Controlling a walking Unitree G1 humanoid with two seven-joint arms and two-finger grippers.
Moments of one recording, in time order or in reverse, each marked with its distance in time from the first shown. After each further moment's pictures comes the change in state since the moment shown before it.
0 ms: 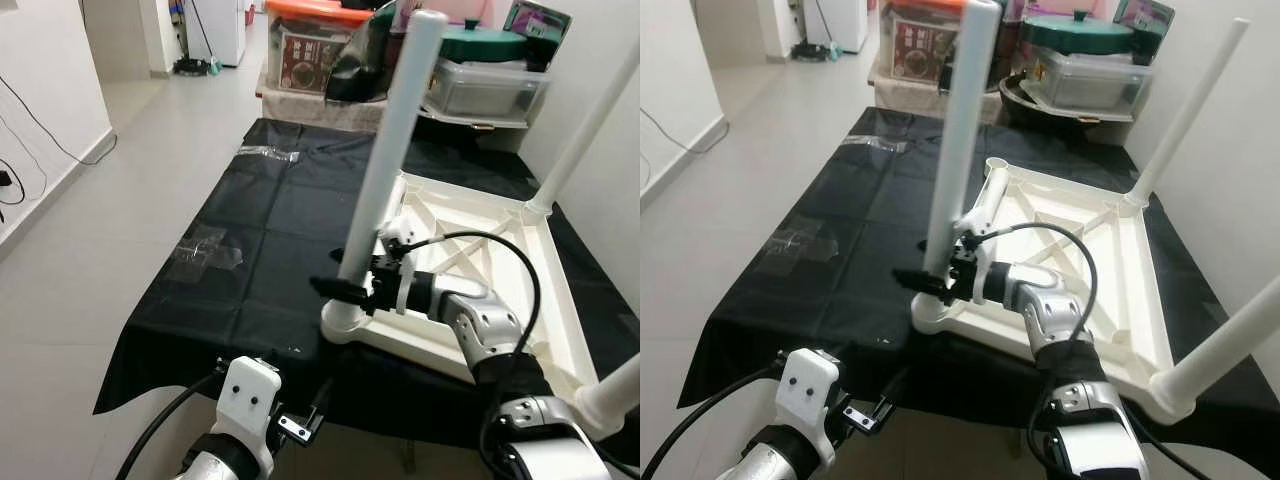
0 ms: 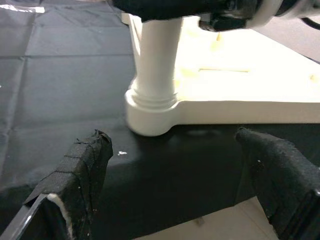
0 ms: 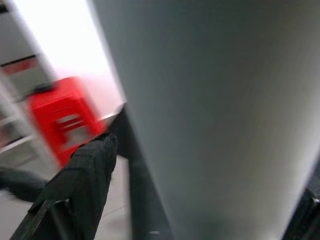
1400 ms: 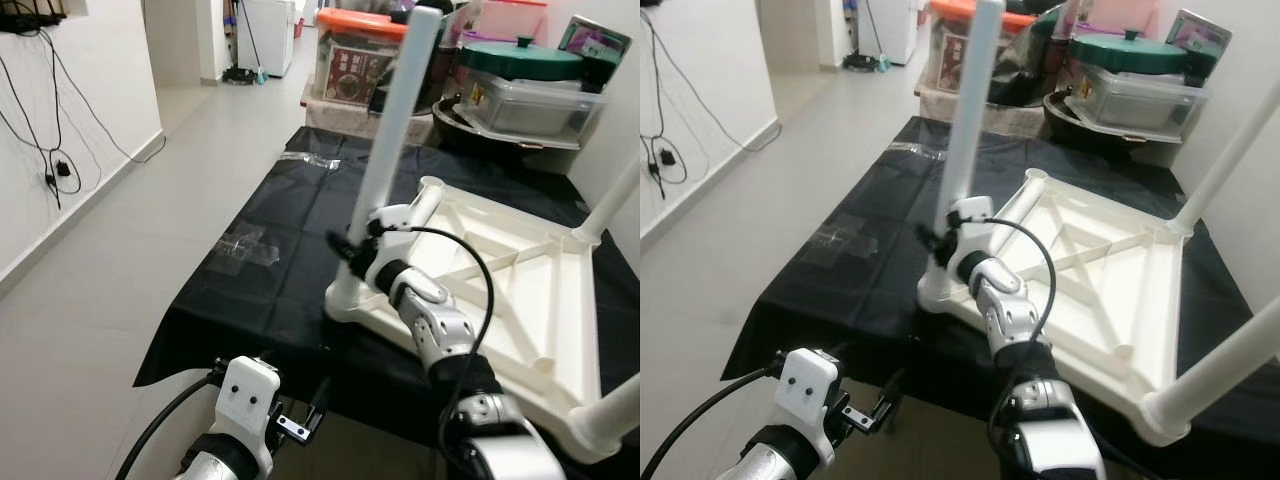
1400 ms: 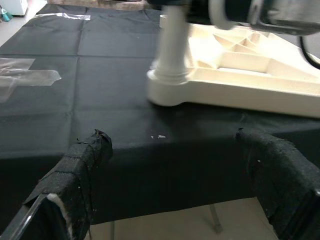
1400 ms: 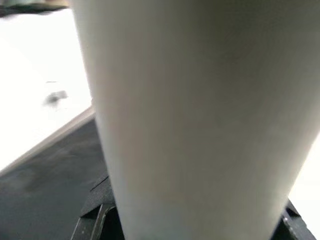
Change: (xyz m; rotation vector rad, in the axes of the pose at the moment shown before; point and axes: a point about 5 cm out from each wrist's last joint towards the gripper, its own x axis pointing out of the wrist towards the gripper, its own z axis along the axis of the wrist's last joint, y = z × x) left arm 0.000 0.001 0.001 0.001 -0.003 0.010; right arm -0.020 -0.029 -0.009 0.064 -0.216 -1.163
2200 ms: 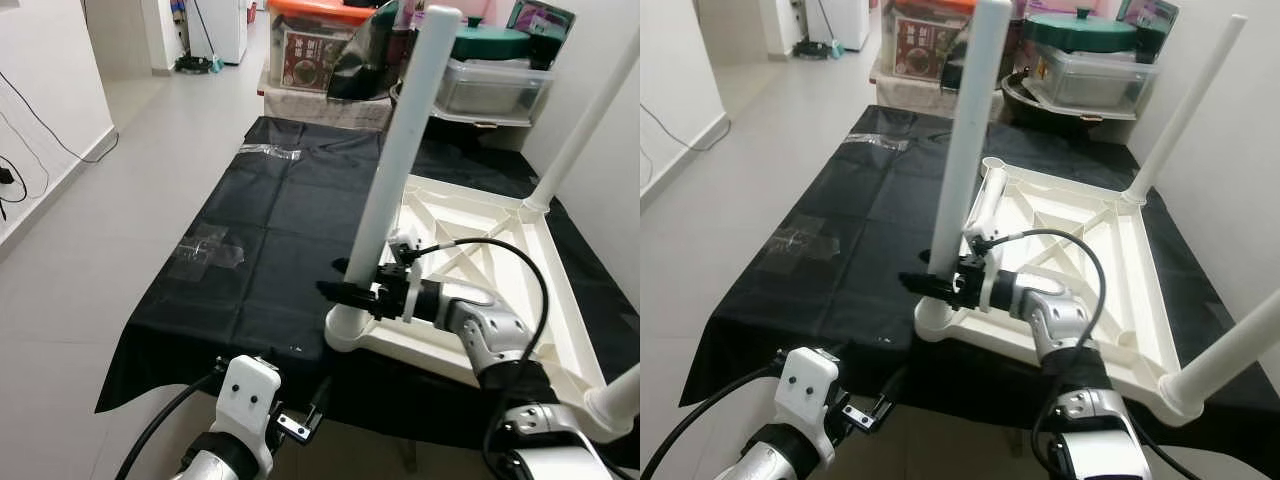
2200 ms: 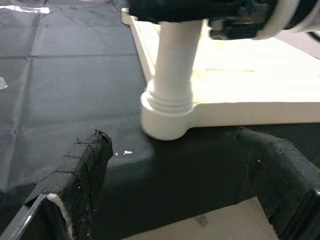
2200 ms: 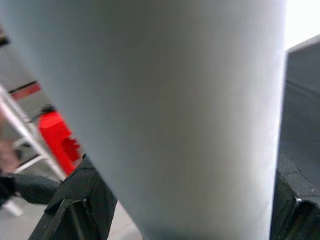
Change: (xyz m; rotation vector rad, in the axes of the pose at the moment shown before) left arm 0.000 0.001 0.000 0.007 -0.001 -0.004; right arm -0.024 0.018 0.000 0.055 0.197 1.103
